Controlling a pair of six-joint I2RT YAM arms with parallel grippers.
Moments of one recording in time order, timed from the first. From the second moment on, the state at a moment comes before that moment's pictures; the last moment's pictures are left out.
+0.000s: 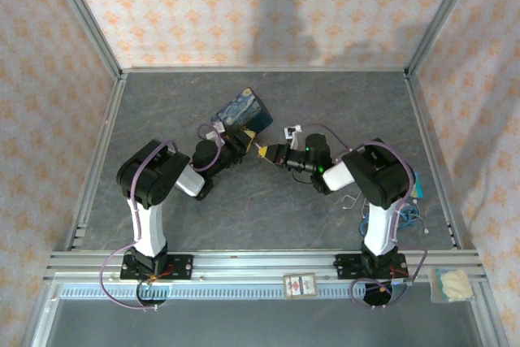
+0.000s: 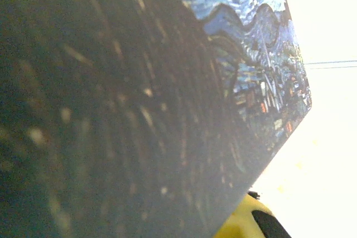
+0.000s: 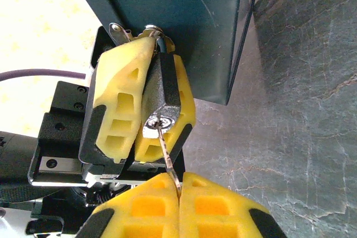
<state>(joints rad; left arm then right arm) -0.43 1.94 0.57 1.29 0.28 -1.46 0.51 1.91 0.64 1.05 -0.69 1.08</state>
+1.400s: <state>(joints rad) -0.44 1.94 0.57 1.34 0.18 -1.46 0.44 2.01 0.77 1.09 -0.86 1.33</state>
